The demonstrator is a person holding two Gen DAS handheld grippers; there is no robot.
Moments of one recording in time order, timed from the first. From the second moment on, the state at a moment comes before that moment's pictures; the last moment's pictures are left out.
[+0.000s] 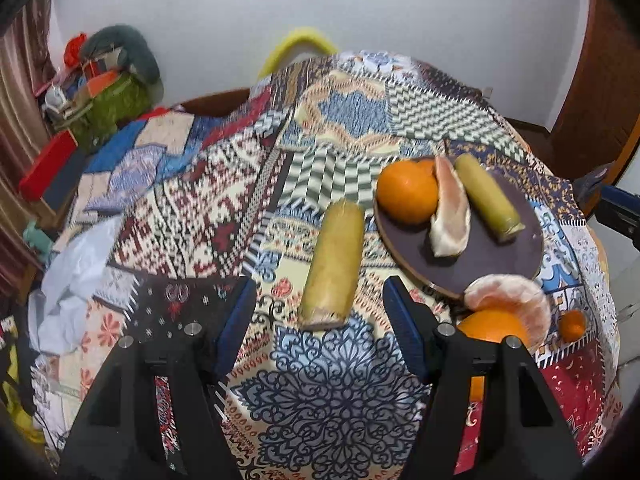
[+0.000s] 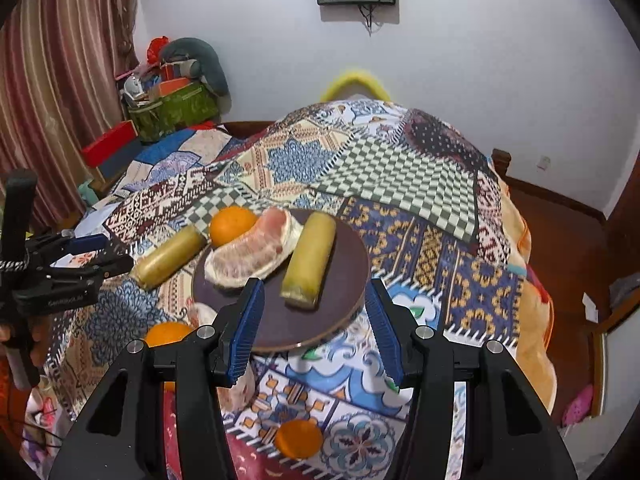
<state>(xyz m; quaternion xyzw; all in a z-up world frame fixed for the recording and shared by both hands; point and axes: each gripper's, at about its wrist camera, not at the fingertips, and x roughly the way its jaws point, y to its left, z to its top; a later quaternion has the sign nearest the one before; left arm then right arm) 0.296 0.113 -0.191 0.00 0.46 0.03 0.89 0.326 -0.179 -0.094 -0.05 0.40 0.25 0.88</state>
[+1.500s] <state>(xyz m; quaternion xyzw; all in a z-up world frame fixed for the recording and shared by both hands) 0.215 0.103 -0.223 -0.01 0.50 0.00 0.87 0.293 -0.147 -0.162 -0.03 0.46 0.34 0.82</state>
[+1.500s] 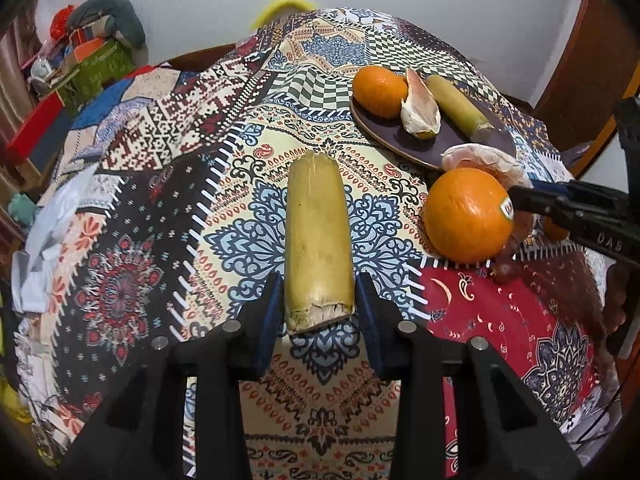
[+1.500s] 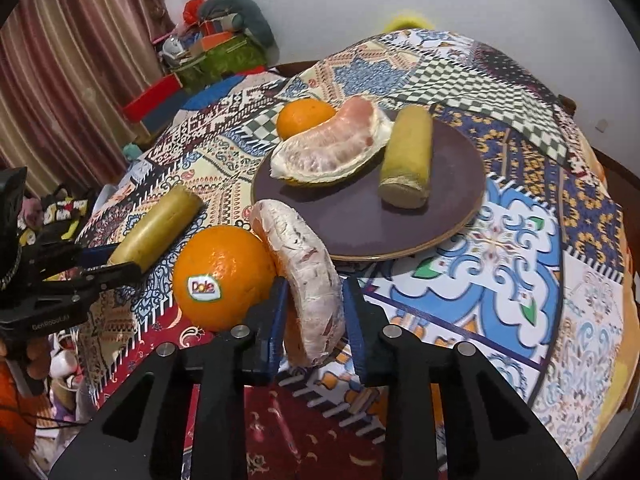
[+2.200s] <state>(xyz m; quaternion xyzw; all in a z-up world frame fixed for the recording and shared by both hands) 0.265 0.108 -0.238 -0.01 0.51 -0.01 0.86 0.301 -0.166 -0.173 -0.03 0.49 0.32 0.81</state>
